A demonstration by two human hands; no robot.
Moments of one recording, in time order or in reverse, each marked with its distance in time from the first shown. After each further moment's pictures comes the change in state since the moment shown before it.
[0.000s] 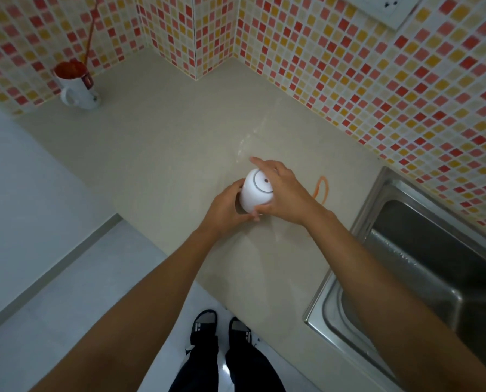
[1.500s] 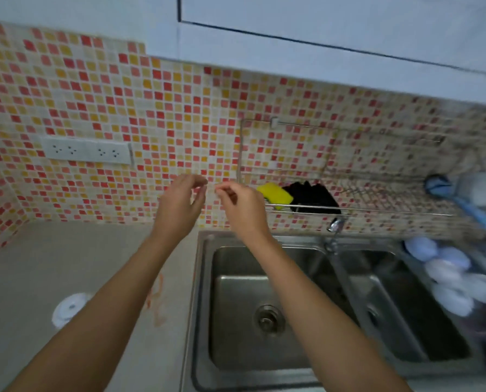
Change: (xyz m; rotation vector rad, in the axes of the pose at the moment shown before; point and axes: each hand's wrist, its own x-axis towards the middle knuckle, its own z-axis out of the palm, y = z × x) left_hand 0.029 0.364 0.139 0.294 0.113 0.906; right_hand -0.233 0.033 -0.229 0.040 1.161 0.193
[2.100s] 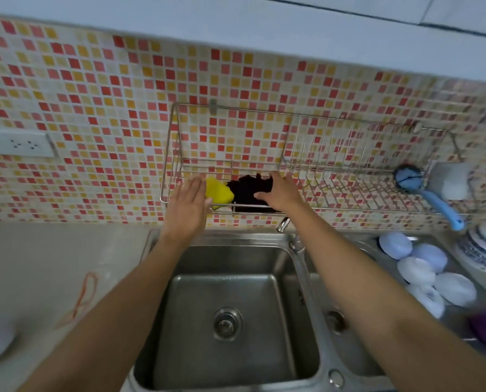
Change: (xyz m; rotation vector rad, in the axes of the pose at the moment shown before) left_hand 0.015 0.063 0.194 0.480 -0.386 0.020; right_hand 0.076 0.245 -0.149 -0.478 -0.391 0.518
